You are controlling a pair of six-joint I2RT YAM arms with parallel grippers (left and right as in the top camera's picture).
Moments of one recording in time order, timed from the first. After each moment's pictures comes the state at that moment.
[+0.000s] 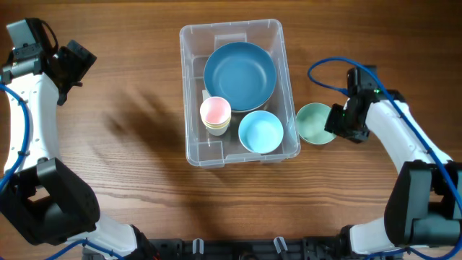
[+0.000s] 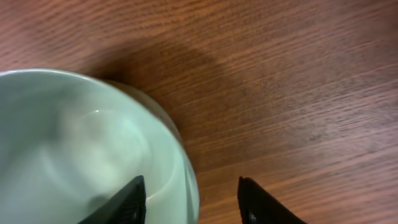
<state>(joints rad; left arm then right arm) 0.34 1.78 1.53 -0.78 0.02 -0.58 -0.03 1.67 1.01 -0.77 0.03 0.36</state>
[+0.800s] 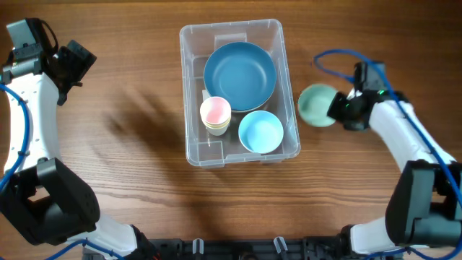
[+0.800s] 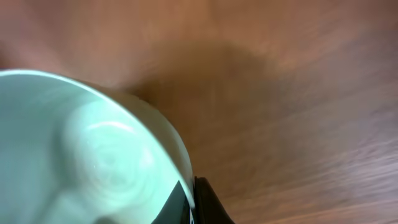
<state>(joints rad) 0.34 1.78 1.53 -0.78 0.02 -0.58 -0.07 1.66 1.06 -0.63 -0.02 0.39</state>
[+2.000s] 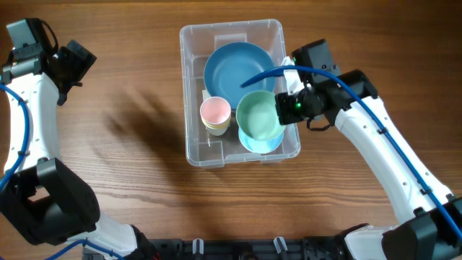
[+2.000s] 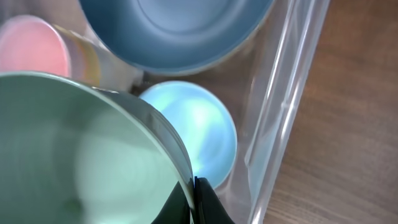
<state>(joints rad) 0.34 1.78 1.53 -0.78 0.02 -0.58 0.37 1.55 1.34 -1.02 -0.17 0.13</state>
